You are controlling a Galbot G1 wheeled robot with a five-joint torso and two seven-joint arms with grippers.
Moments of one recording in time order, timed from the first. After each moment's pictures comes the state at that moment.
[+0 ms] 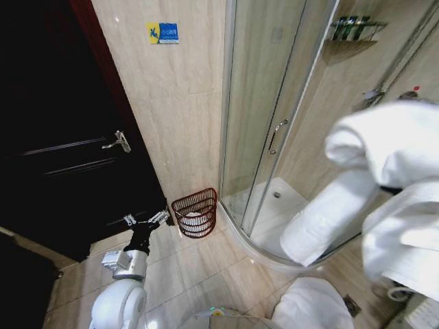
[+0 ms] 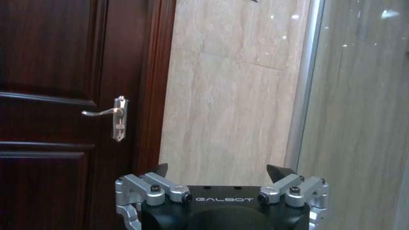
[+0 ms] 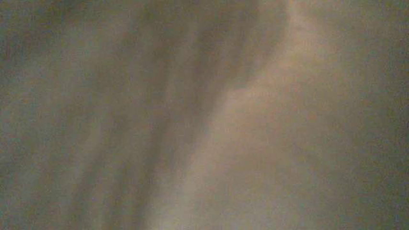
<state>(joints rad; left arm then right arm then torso) 1.72 -1.50 -0.64 -2.38 -0.24 0.08 -0.08 -1.70 0.93 1.18 2.19 1.17 -0.13 0.15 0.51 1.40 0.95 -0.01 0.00</state>
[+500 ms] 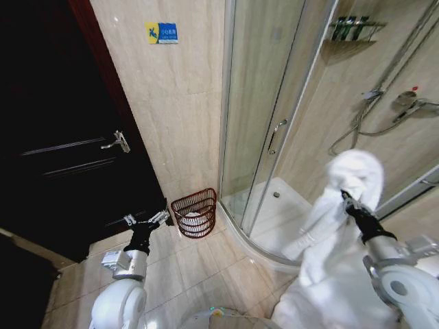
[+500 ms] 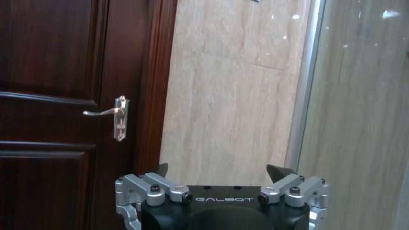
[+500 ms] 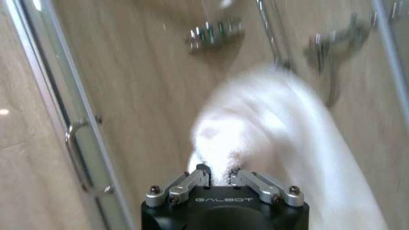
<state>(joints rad) 1.72 -1.50 -0.64 -2.38 -0.24 0.08 -0.08 -1.63 1.07 1.06 2.29 0.99 -0.12 0.20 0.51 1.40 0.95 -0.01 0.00</state>
